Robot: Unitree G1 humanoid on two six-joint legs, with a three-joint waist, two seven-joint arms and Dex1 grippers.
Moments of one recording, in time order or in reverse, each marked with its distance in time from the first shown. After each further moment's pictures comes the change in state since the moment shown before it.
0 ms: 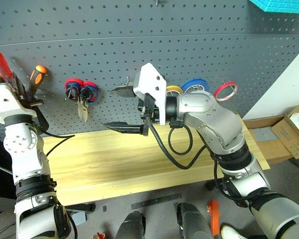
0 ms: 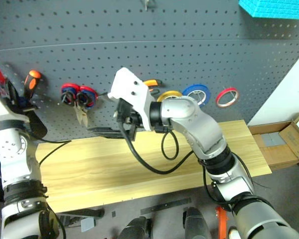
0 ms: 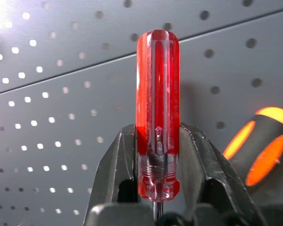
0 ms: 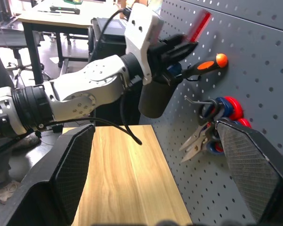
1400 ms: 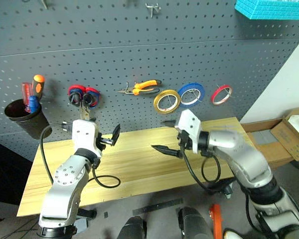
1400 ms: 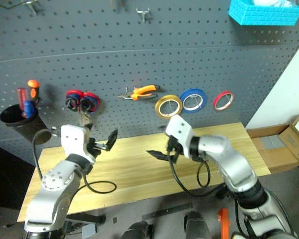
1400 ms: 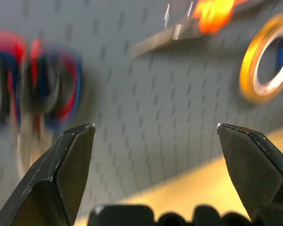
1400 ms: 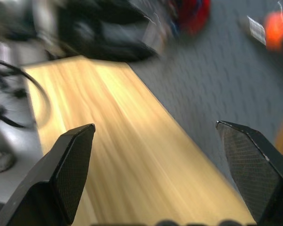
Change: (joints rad) left arm 0.468 -0.152 -0.383 -0.741 -0.125 0.678 -0.201; right arm 0.543 -0.279 -0.021 -0.131 -0.115 -0.092 -0.103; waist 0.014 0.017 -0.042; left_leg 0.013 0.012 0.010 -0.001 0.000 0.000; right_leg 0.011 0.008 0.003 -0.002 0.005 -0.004
